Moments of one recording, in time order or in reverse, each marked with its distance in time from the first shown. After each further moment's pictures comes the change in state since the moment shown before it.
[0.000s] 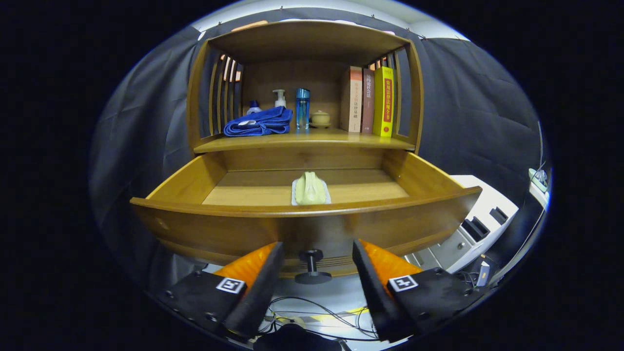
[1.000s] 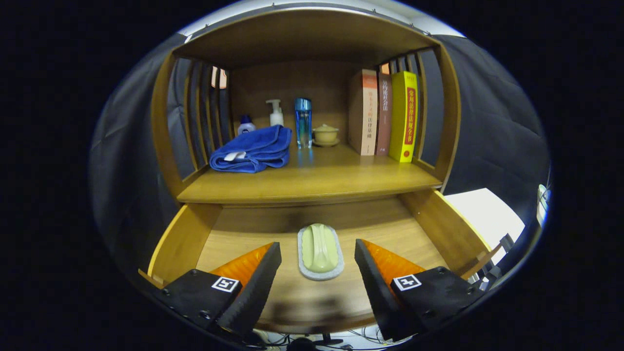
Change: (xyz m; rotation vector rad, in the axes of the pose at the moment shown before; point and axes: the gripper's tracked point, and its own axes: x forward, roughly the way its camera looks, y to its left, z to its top) arm 0.123 0.013 0.069 0.029 0.102 0.016
